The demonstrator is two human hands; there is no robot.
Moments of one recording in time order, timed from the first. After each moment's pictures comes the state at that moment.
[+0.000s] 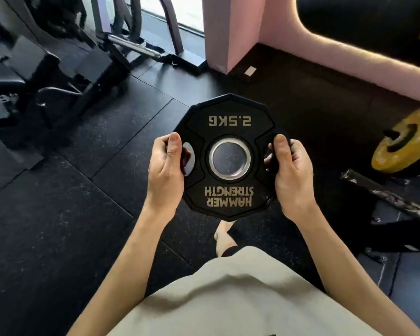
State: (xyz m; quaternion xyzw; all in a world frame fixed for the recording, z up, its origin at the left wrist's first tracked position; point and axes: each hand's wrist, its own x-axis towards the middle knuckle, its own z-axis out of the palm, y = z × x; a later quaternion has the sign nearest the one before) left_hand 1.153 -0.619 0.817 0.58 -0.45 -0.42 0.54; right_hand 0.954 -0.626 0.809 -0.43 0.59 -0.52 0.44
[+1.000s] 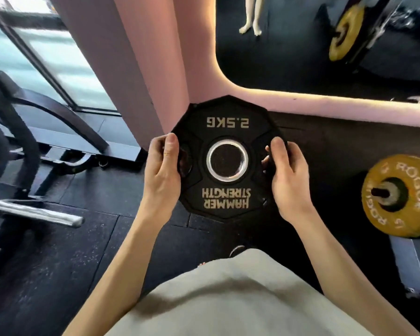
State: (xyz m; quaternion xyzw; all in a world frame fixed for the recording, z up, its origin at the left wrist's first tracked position) left_hand 1.070 -1.400 0.838 0.46 -0.53 -0.54 0.45; right_hand 0.883 -1.320 0.831 -0.29 0.65 -0.63 0.31
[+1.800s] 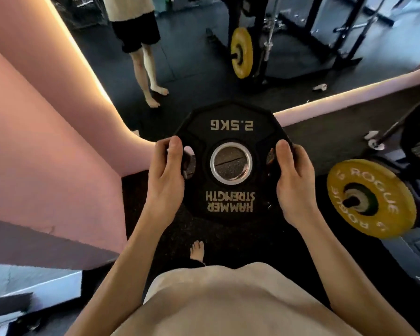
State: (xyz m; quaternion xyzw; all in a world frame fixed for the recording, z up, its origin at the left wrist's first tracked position) left_hand 0.749 -1.726 0.858 0.32 -0.66 -0.60 0.32; right_hand 0.625 -1.574 0.837 -0.13 0.70 -0.70 0.13
